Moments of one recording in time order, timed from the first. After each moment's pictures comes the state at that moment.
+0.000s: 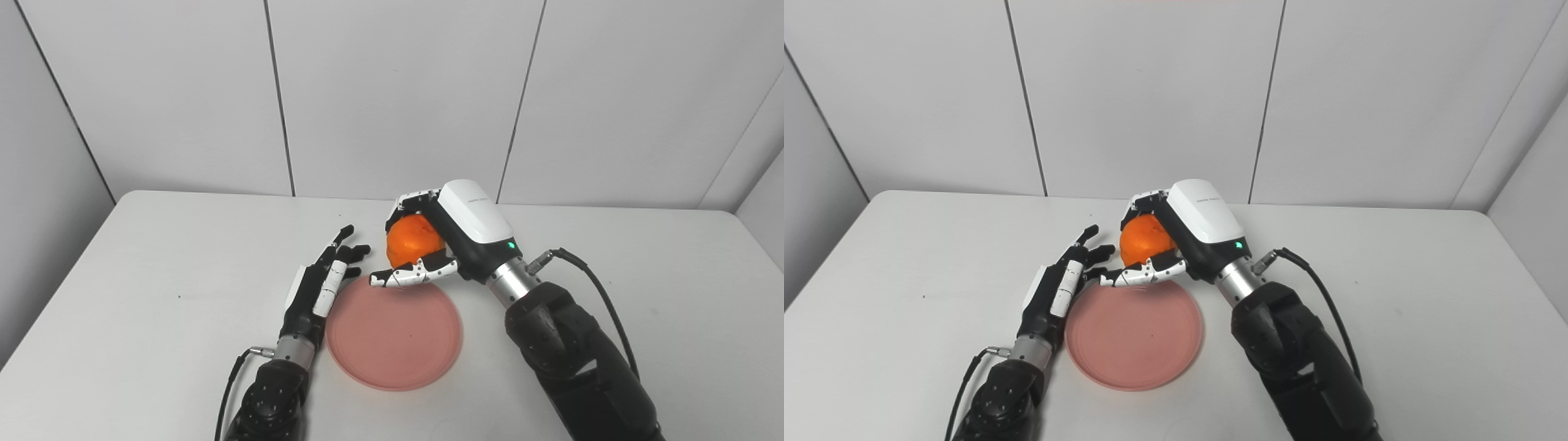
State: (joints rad) left arm -0.34 -0.01 -0.08 0.30 0.05 -0.05 -0.02; right arm -0.56 -0.17 0.38 -0.02 -0.70 -0.02 0.15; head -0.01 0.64
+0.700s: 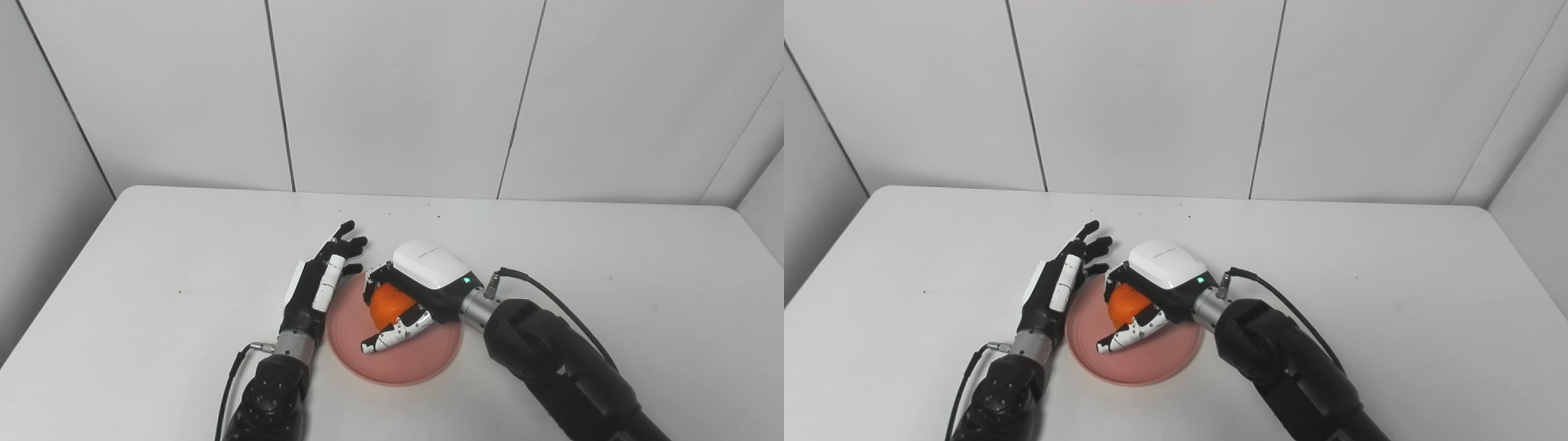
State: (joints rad) left arm -0.34 -0.01 -0.08 0.30 0.03 -0.05 -0.02; right arm -0.62 -0.23 0.53 0.20 -0.74 -0.14 0.30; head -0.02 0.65
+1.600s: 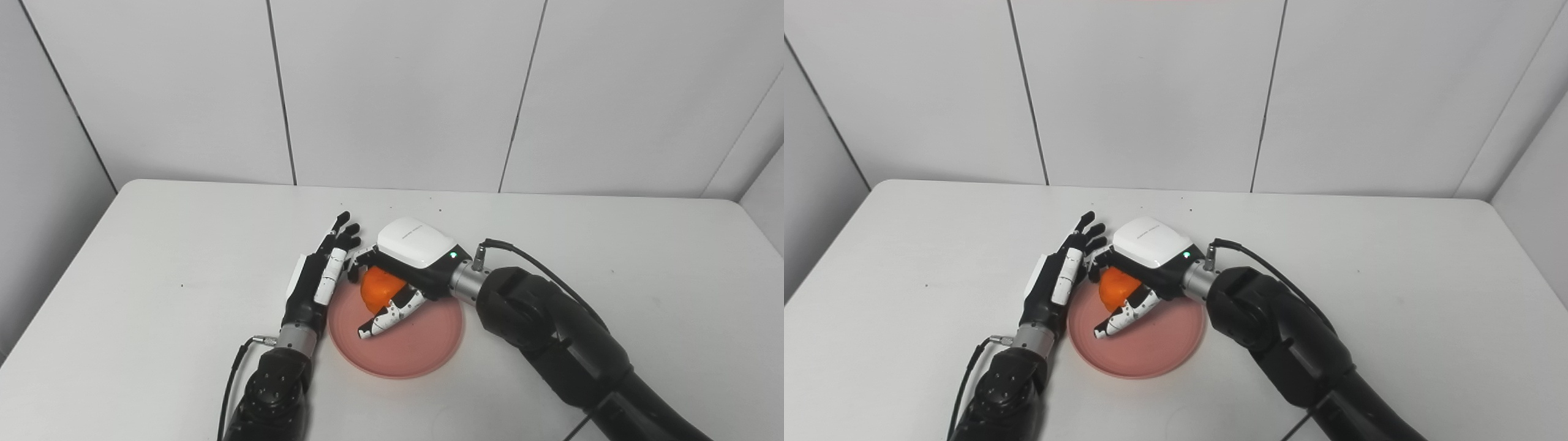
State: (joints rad) left arm -0.34 -0.01 -0.08 0.30 0.04 -0.05 -0.01; right arm -0.70 -0.24 0.57 0.21 -0.82 -0.21 0.34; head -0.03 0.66
